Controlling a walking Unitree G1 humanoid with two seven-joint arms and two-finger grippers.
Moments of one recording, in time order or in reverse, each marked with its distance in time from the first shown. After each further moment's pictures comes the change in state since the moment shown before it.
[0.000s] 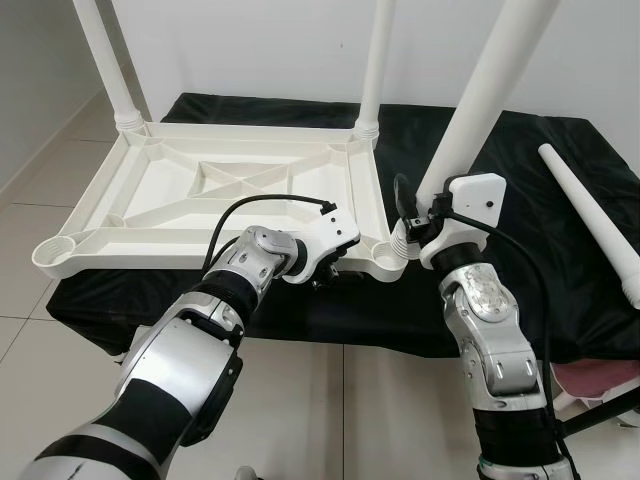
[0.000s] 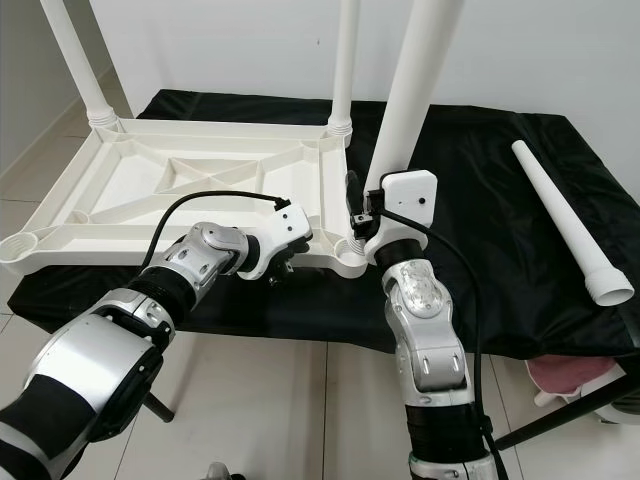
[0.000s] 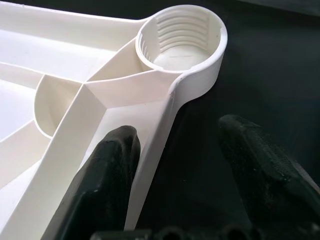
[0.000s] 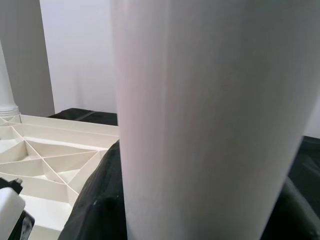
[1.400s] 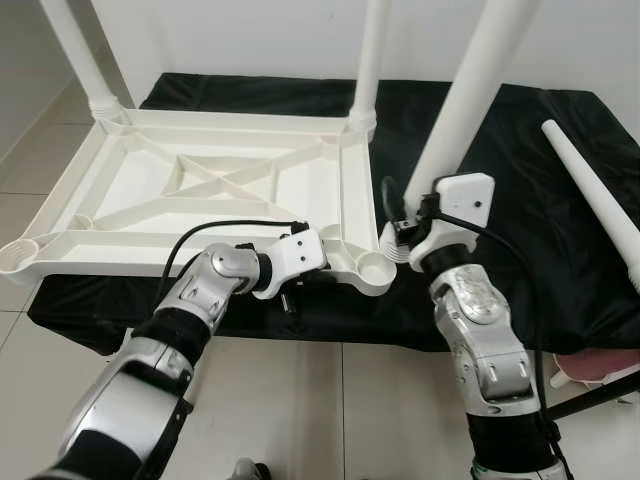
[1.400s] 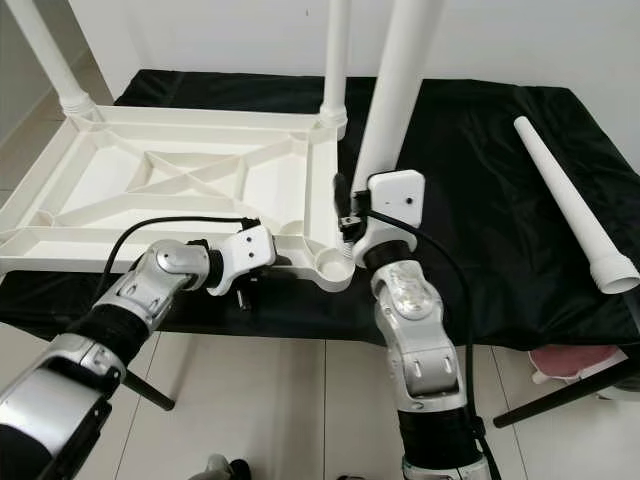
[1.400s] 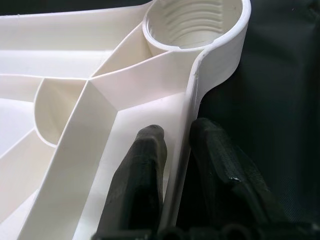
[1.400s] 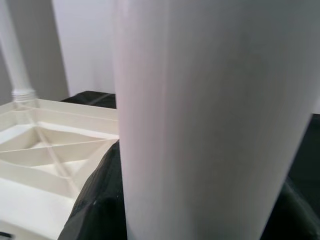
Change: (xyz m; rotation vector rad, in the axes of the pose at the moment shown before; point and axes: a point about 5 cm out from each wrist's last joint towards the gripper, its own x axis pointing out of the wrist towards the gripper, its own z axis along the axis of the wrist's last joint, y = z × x) left arm -0.028 -0.020 -0.026 0.210 -0.117 -0.074; right arm 0.002 0.027 0.001 0.052 0.025 0.087
